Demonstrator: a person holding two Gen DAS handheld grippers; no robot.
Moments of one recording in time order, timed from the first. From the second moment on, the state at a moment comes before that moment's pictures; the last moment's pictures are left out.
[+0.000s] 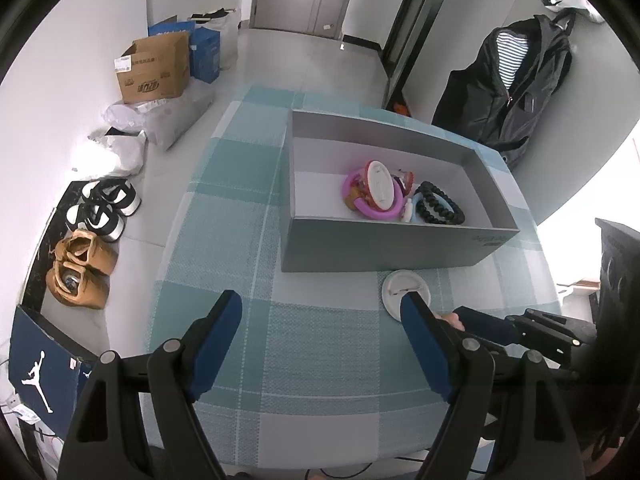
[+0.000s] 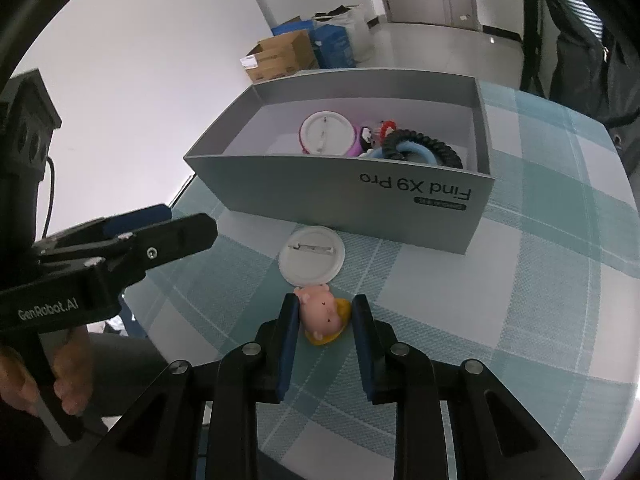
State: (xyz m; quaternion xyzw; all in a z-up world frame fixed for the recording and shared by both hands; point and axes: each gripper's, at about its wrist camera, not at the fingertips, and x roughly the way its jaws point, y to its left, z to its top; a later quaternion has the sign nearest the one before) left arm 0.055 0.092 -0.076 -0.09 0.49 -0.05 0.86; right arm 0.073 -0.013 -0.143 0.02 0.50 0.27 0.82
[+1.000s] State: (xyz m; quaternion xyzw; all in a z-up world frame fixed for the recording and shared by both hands) left arm 0.068 0.022 -0.098 0.02 0.54 -0.07 0.84; right arm 0.064 -0.112 -0.118 0.10 0.48 0.24 0.84
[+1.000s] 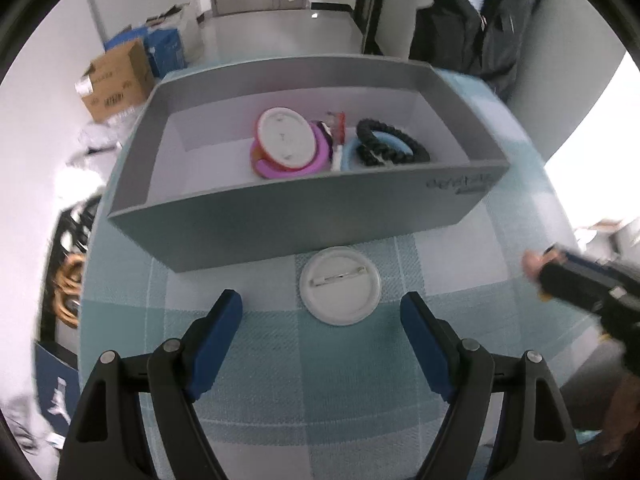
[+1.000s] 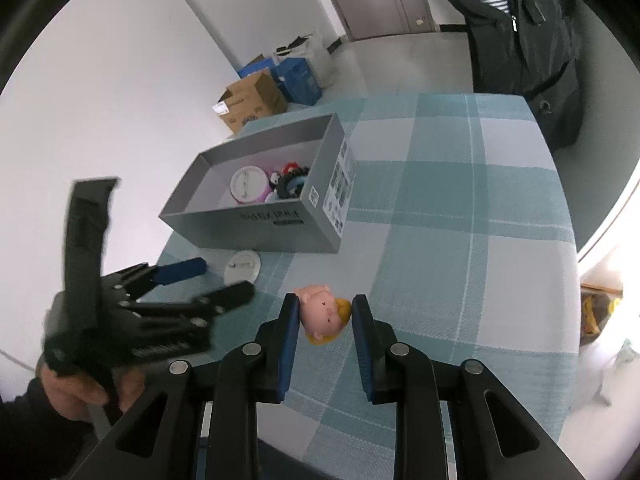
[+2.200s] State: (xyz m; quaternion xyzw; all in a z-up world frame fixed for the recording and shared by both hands) left arm 0.062 0.023 -0.067 -0.01 0.51 -0.13 0.85; right arm 0.068 -0.098 -0.087 0.14 0.44 0.25 0.85
